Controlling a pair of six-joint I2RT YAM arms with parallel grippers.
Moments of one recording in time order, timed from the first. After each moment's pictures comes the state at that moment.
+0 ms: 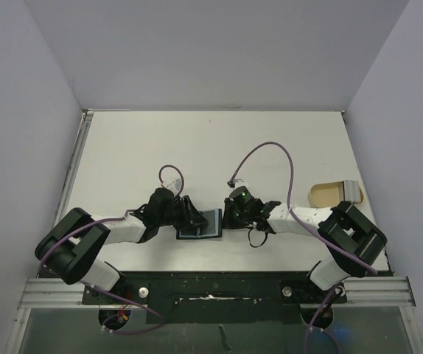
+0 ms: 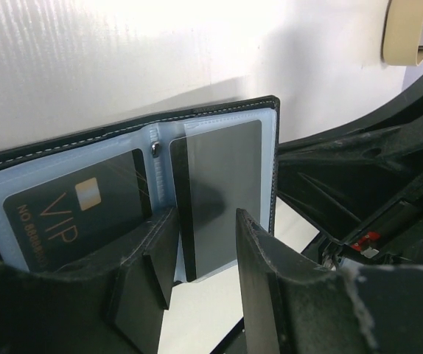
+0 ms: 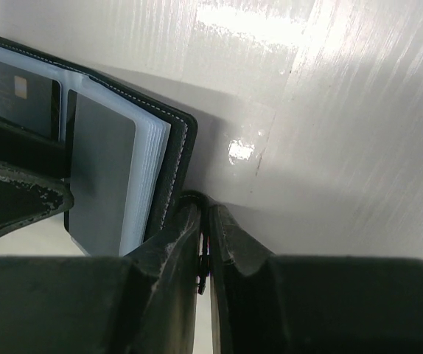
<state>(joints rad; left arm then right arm) -0.63 1.49 0.43 0.41 0.32 -0.96 0.81 1.53 0.68 -0.04 -0.01 0.65</state>
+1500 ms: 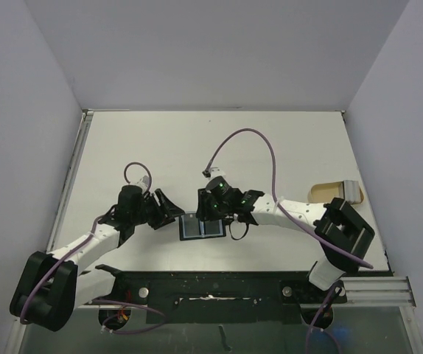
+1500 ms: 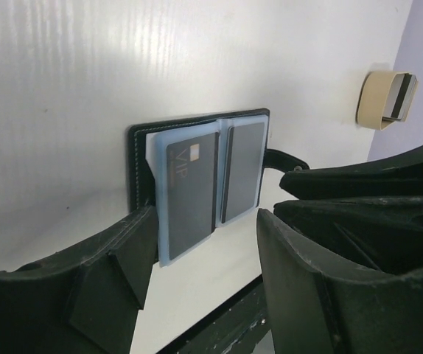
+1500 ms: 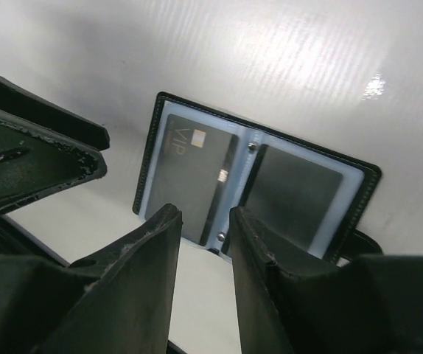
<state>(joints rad) -0.36 1.13 0.39 0.07 0.37 -0.94 0.92 1.59 0.98 -0.20 0.05 0.65</state>
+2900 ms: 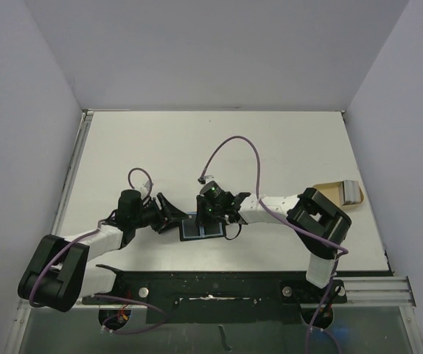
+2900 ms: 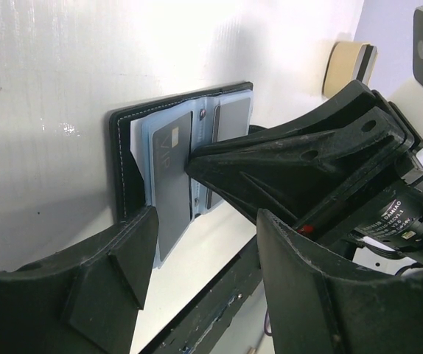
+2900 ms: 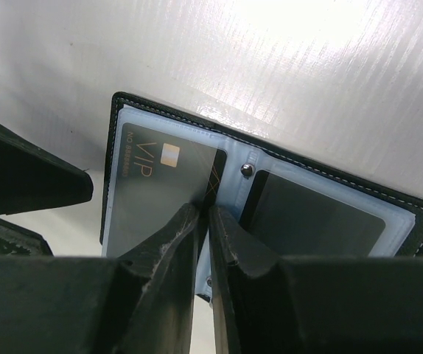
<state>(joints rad) -0.31 1.26 0.28 0.33 0.58 -1.04 0.92 1.80 0.99 -0.09 -0.03 0.68</state>
